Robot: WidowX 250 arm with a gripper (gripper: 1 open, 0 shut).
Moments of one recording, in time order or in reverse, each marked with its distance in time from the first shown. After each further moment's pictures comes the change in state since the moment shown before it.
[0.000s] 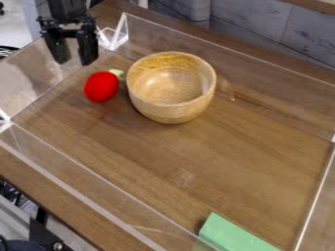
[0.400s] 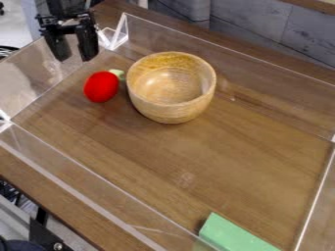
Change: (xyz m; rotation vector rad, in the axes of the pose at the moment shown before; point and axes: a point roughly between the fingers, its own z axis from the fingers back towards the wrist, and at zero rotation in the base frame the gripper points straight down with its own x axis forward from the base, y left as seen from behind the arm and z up) arm 0.000 -0.003 0.006 -0.049 -0.014 0.009
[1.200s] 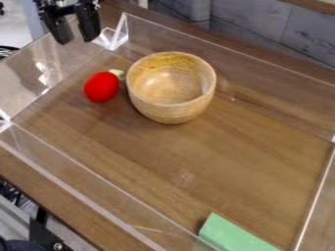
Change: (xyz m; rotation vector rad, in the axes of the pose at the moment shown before) arm -0.005 -0.019 0.033 -0.068 -0.052 -0.018
